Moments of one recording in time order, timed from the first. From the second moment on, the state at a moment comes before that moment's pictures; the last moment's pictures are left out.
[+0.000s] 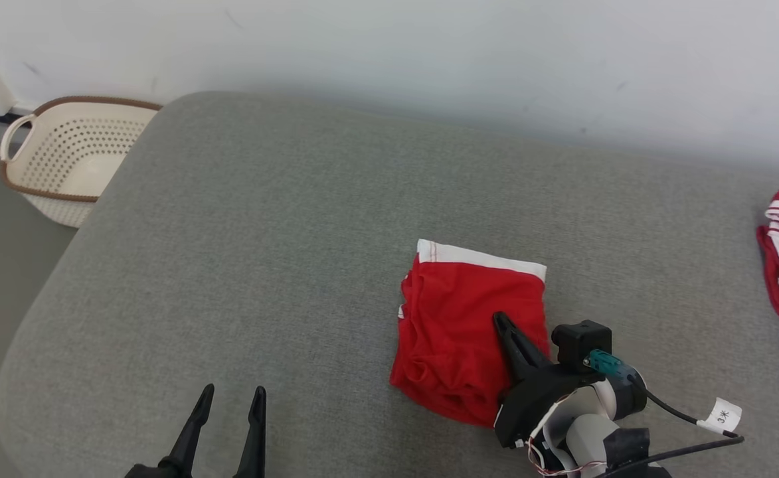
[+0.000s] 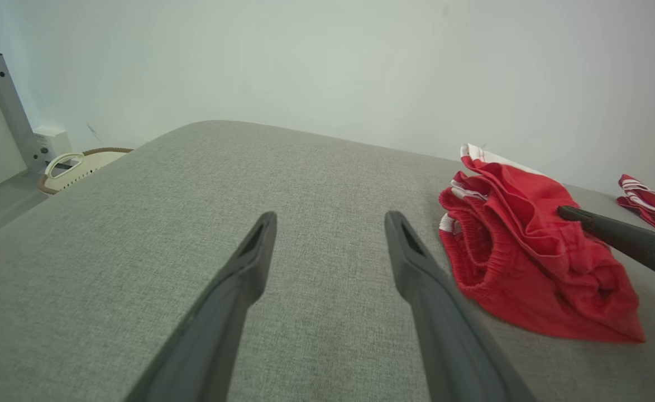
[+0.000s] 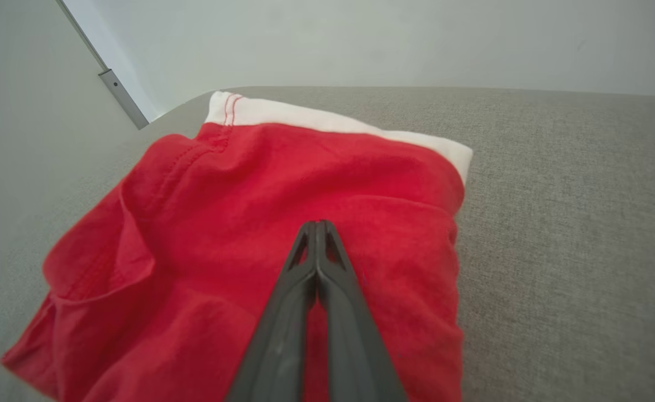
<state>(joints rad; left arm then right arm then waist) -0.03 0.05 -0.13 0.03 -0.17 -0.01 -0.26 -0.49 -0.07 0.47 0.75 0.31 0.13 -0.26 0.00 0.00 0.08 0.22</state>
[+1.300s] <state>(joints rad) -0.02 0.05 -0.11 0.03 -0.17 0.00 -0.26 -0.40 -0.07 0.48 0.50 0.38 0.13 -0.26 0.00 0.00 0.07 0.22</state>
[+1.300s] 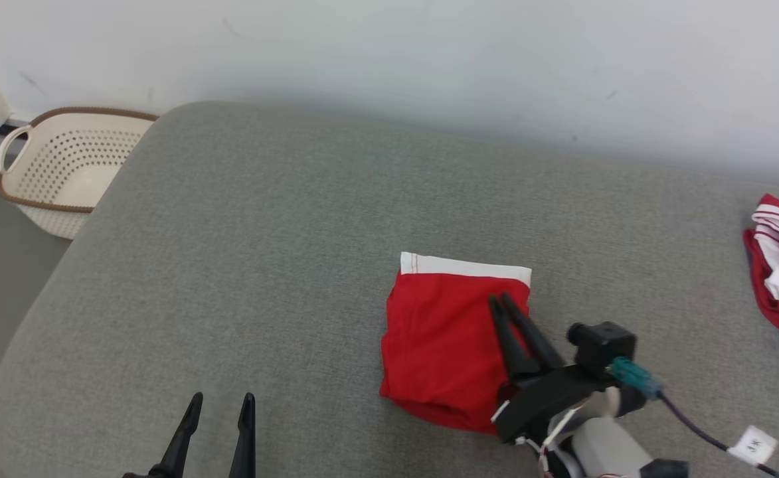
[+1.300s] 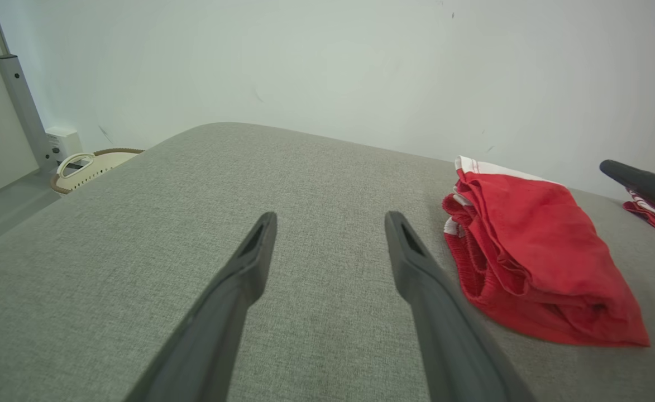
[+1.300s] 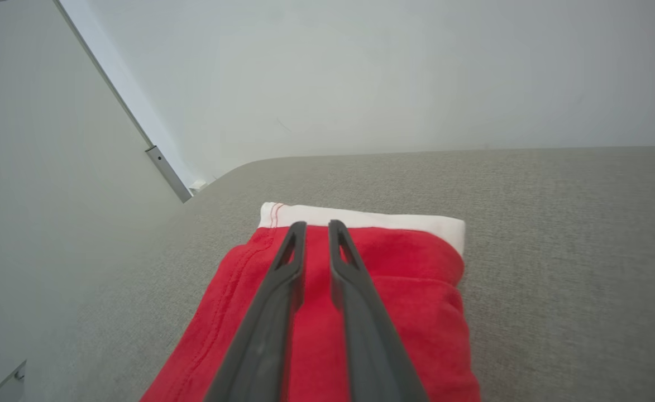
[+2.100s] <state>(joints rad) 0.01 0.05 -0.10 0.02 -0.18 0.00 -0.26 -0.34 -0.12 0.40 0.57 0.41 0.13 -0.24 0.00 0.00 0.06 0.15</state>
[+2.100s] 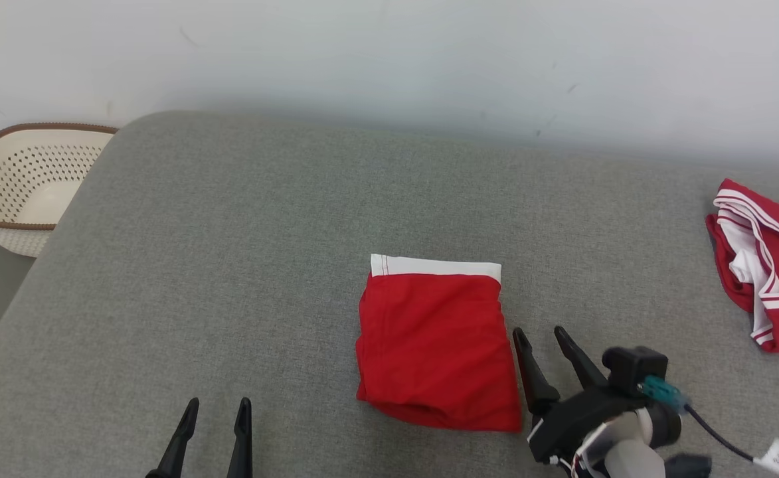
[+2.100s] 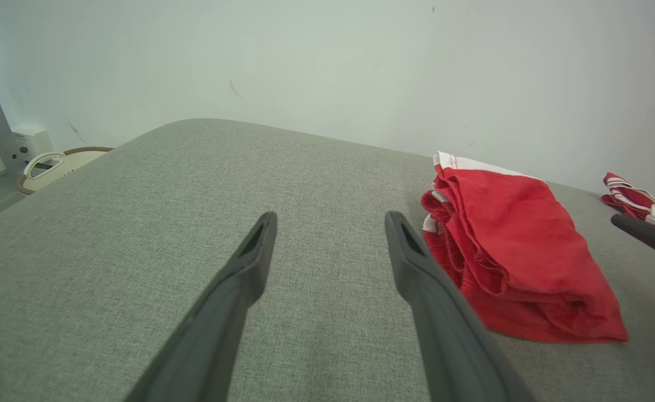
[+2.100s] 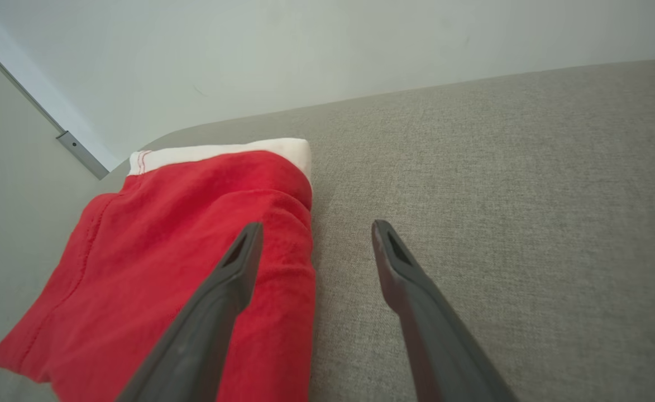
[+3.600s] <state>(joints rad) 0.00 0.05 -0.09 0.00 -0.19 0.01 -0.26 -0.75 -0.25 0.92 0.87 0.68 0.13 -0.20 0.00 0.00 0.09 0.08</state>
